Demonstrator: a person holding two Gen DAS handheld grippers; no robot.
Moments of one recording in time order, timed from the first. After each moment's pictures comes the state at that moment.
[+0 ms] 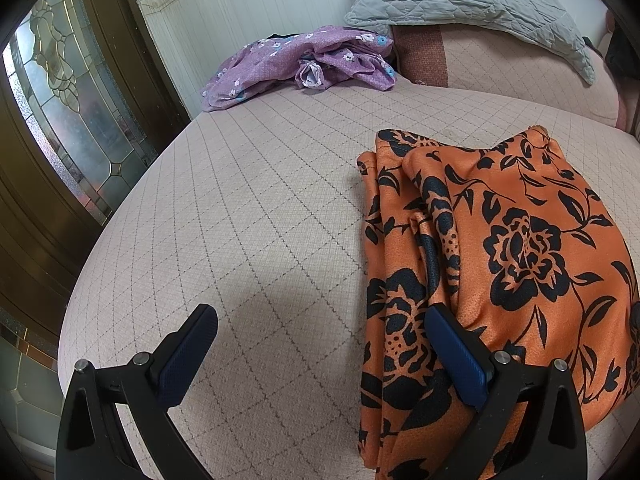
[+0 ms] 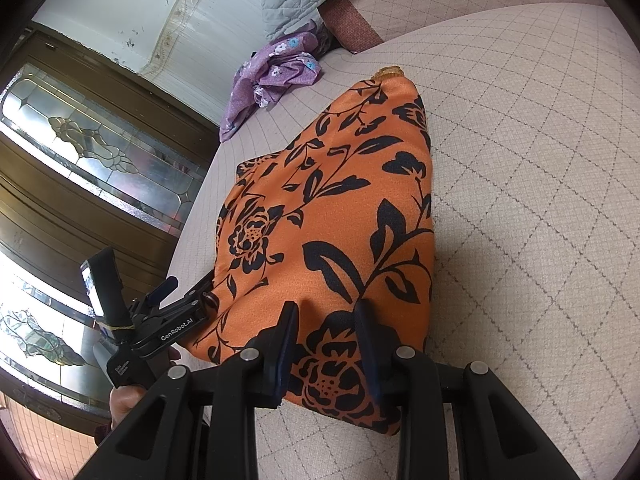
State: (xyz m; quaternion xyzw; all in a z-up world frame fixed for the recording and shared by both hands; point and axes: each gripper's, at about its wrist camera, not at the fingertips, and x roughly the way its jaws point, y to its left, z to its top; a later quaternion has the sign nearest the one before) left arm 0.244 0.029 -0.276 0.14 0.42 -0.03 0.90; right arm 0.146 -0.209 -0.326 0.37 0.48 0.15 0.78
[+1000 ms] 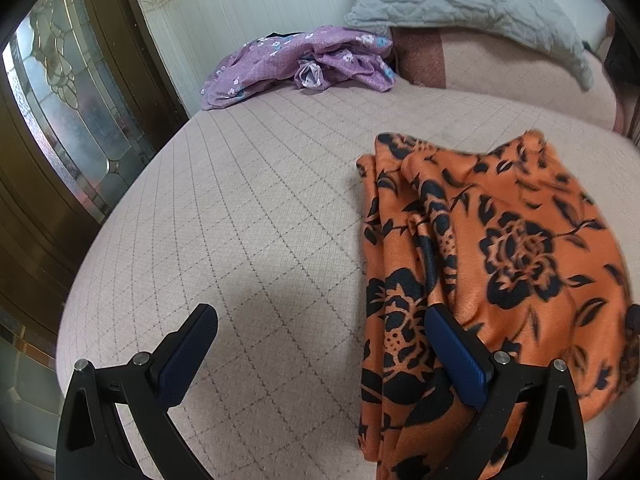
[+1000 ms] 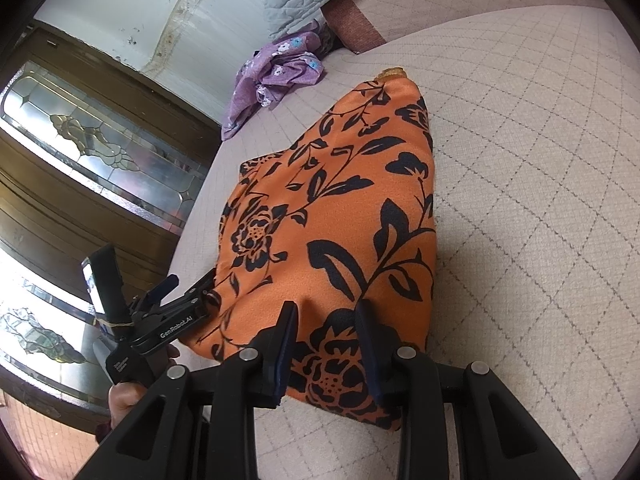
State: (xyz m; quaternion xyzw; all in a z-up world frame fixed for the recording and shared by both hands) left arm 0.241 0.034 -0.264 0.12 0.42 -0.05 0.90; right arm 0.144 -0.214 -0.318 0.37 0.47 0.17 0.78
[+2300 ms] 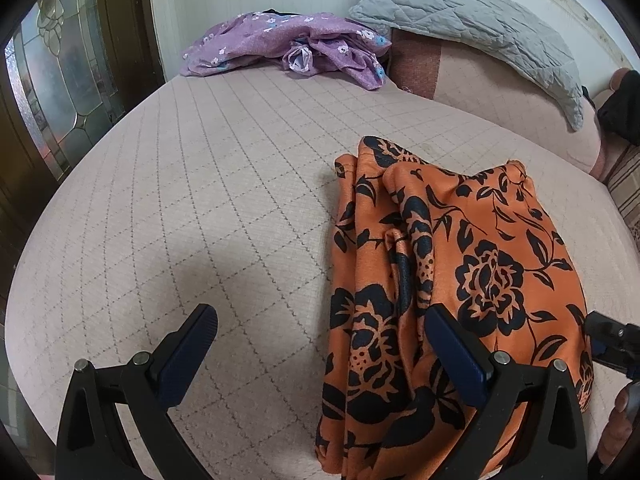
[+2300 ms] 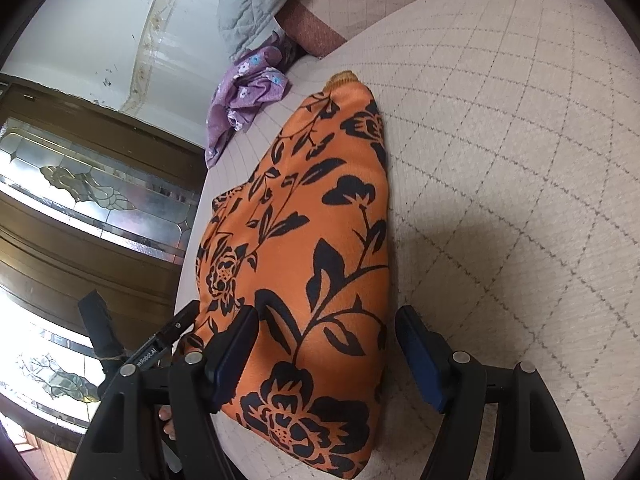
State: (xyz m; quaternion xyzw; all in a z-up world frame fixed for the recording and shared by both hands) left arm 0.255 0.042 -0.270 0.03 0.47 -0.09 0.88; right arm 0.162 -0.237 -0.361 0.44 0.48 0.14 0.75
